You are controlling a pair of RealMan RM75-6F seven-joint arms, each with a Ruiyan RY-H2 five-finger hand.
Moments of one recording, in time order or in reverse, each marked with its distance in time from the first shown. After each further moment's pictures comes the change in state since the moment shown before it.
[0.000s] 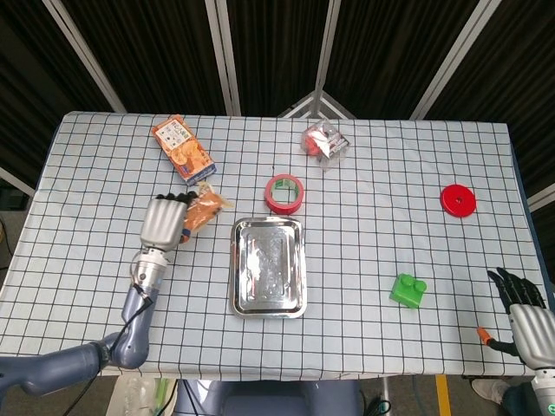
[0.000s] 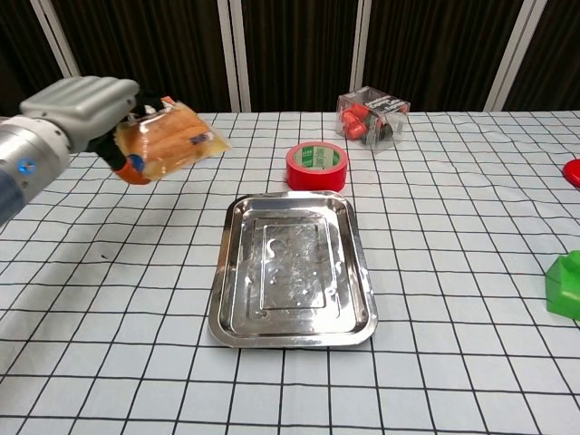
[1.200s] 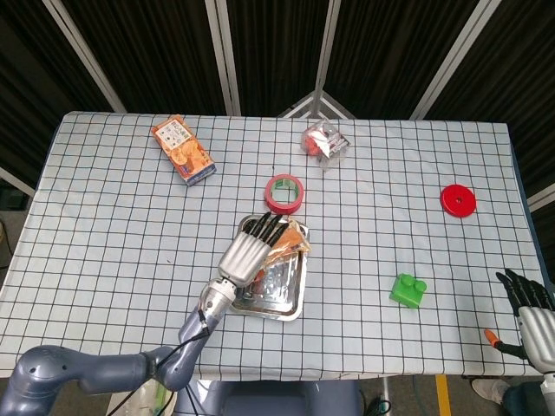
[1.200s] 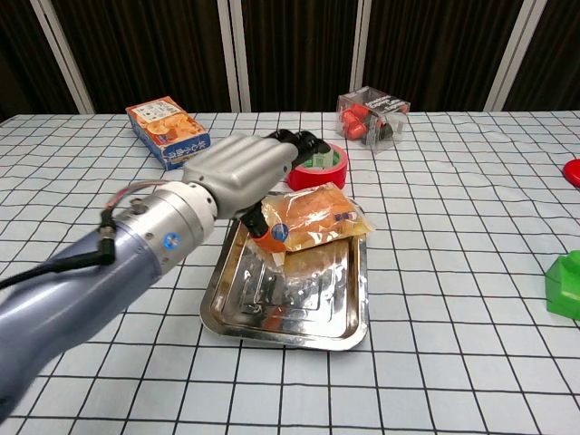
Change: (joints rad) left arm -0.115 -0.163 0.110 -0.029 0.107 -0.054 -0.021; right arm -0.015 0.015 -0.010 0.013 -0.017 0.019 0.022
